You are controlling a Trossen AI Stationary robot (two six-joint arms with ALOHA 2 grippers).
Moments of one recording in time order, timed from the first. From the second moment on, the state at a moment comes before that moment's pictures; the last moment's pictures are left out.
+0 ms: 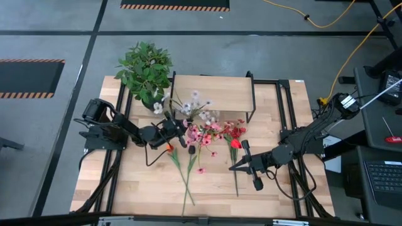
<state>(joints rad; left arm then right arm) -0.20 1.71 0.43 1.50 -0.78 0.05 0.63 1.23 0.61 0.51 0.37 -0.11</state>
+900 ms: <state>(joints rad) -0.29 1.70 0.43 1.41 -0.97 0.13 0.63 1.23 0.61 0.49 0.37 -0.06</state>
